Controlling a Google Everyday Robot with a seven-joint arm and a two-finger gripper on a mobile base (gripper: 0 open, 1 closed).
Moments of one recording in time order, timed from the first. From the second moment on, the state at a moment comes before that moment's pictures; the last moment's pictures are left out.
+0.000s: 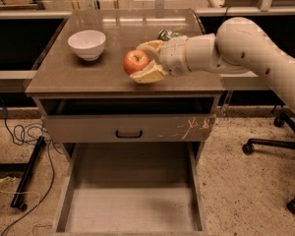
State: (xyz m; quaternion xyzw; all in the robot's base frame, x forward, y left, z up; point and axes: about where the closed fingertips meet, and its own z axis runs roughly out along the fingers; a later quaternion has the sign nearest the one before) arm 0.638 0.012 0.894 -0.60 0.57 0.19 0.53
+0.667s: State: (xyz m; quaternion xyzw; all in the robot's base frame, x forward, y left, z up) arm 0.688 0.036 0.867 -0.61 0.59 0.19 0.50
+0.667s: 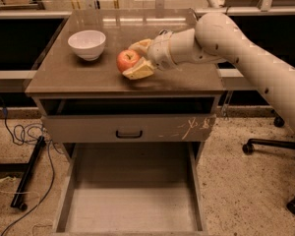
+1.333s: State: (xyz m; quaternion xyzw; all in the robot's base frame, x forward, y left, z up) arm 0.692 0.033 0.852 -0.60 0.60 0.19 0.49
